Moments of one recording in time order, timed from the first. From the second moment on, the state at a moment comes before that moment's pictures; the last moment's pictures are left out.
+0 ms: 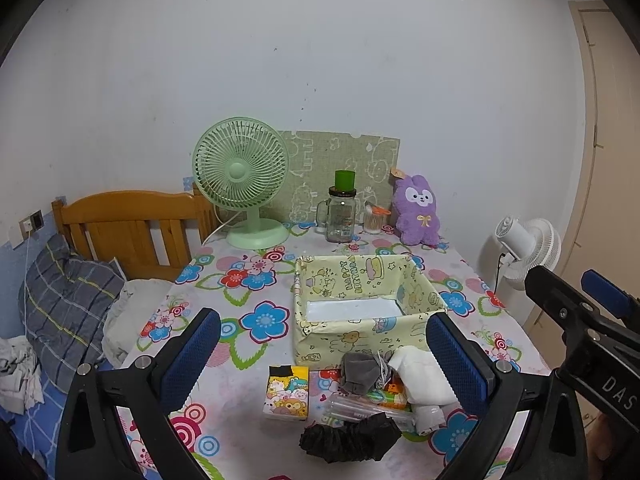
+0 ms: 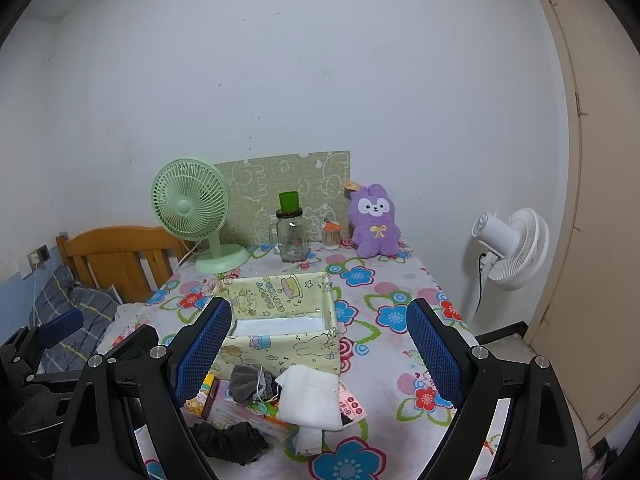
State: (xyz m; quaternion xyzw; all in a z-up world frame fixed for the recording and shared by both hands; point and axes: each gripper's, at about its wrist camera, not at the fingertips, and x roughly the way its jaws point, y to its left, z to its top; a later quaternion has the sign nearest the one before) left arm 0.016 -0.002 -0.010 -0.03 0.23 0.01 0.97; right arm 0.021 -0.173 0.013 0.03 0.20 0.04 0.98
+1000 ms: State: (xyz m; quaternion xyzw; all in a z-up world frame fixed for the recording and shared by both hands) left arm 0.022 -0.003 -0.010 -0.03 0.23 0.01 0.97; right arm 0.024 -0.172 0.013 0.03 0.20 0.04 0.98
